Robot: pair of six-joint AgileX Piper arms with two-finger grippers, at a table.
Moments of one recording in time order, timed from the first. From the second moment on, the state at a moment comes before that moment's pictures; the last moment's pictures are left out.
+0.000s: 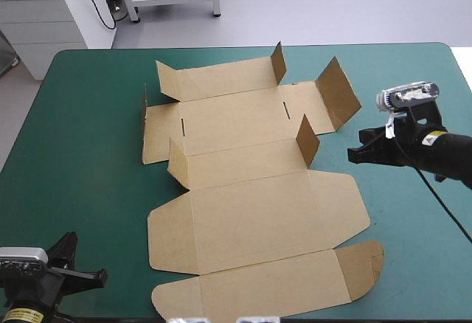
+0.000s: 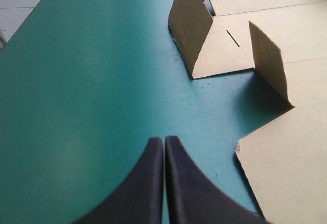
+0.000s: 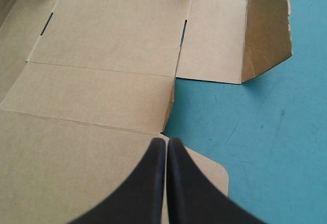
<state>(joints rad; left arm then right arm) 0.00 0.06 -0.41 -0.04 0.77 0.04 0.04 1.07 -1.18 0.43 0.94 -0.37</state>
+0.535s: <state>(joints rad) 0.00 0.06 -0.41 -0.04 0.77 0.04 0.27 1.49 -1.41 0.16 0.95 -0.20</state>
